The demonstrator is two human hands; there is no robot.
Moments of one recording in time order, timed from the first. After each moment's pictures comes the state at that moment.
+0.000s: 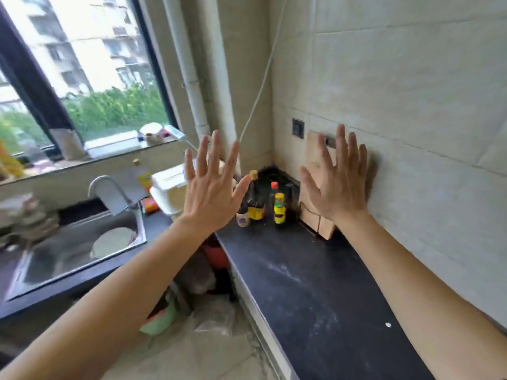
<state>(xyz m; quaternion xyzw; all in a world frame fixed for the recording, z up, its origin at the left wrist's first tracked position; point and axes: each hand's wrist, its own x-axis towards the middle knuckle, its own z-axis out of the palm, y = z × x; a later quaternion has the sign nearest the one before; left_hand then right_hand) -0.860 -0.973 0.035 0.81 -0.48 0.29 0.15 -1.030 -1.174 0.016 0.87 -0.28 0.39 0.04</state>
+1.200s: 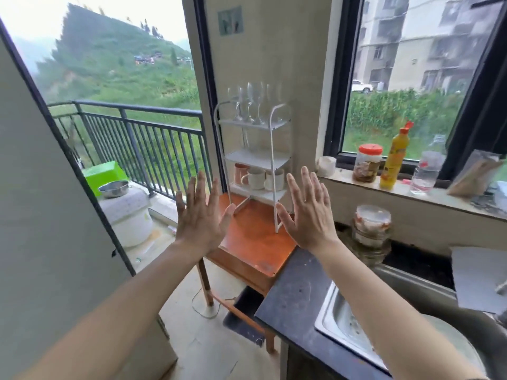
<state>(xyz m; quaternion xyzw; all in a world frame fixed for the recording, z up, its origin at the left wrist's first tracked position) -0.286 -0.188 -0.018 0.96 0.13 0.24 0.01 -0.186 -0.419 -0.037 0.91 0.28 0.26 -0.18</state>
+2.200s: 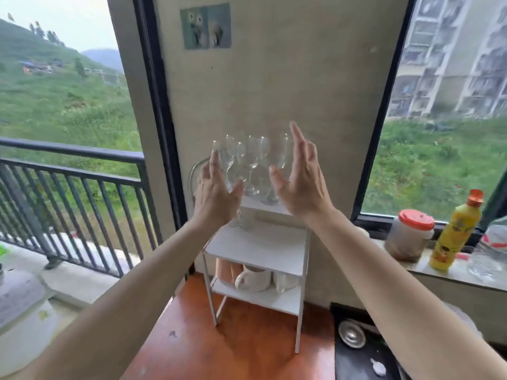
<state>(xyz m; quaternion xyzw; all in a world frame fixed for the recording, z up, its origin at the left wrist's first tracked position) 0.202 0.015 0.073 0.88 -0.03 0.30 0.36 0.188 -0.172 0.109 0.83 0.20 0.39 -0.34</state>
